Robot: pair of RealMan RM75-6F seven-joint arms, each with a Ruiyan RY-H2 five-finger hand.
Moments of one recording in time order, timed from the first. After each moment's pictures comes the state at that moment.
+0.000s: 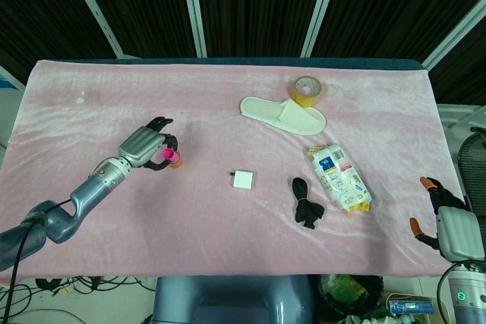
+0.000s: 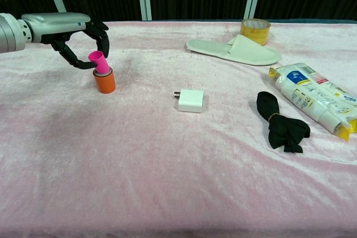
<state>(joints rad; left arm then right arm) -0.89 -1.49 -0.01 -0.99 1.54 0.84 -0.41 0.08 -1.13 0.11 -1.70 -1.35 1.42 -0.06</state>
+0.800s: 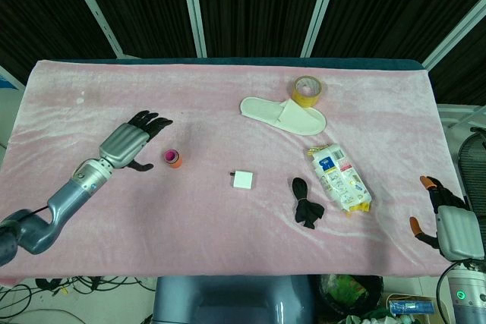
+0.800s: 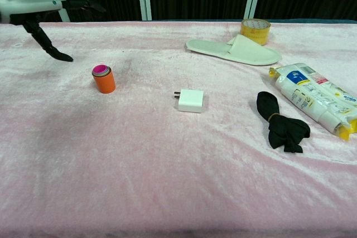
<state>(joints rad) -0.81 -1.29 -0.02 -1.27 1.49 0.94 -0.23 0.08 -1.13 0.11 -1.69 -1.35 1.43 -0.07</state>
